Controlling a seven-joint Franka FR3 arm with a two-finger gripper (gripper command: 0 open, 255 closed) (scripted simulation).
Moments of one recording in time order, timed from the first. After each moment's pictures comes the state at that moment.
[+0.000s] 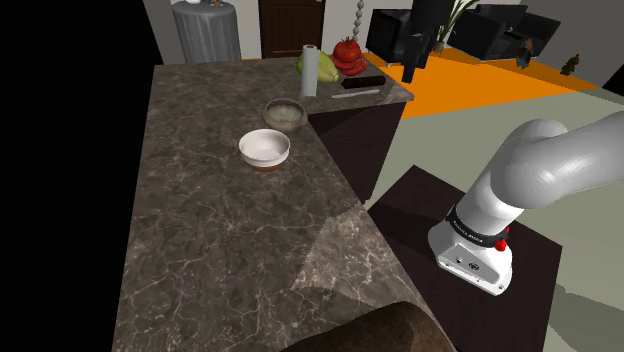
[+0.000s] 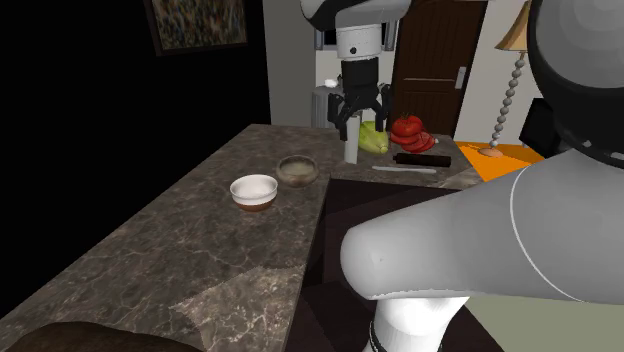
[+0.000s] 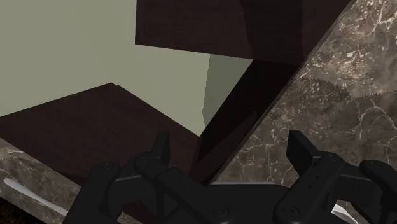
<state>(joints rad) 0.02 -0.77 -0.02 -2.43 -0.11 1.59 -0.12</state>
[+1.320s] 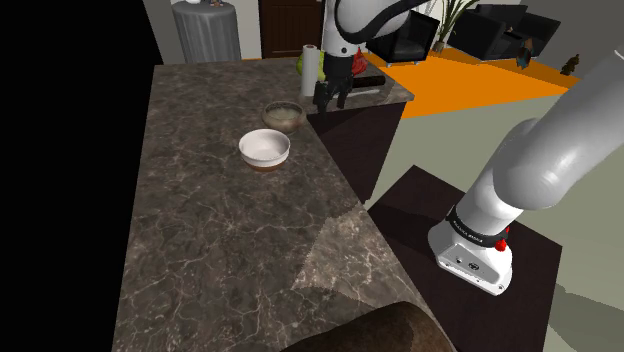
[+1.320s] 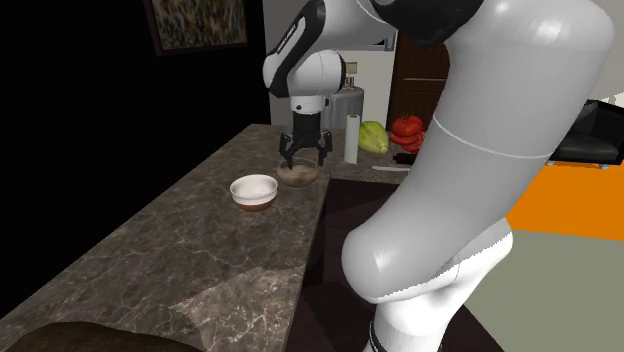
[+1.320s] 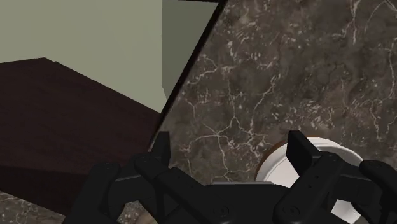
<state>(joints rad) 0.09 -0.20 0.02 -2.34 0.06 2.11 0.02</state>
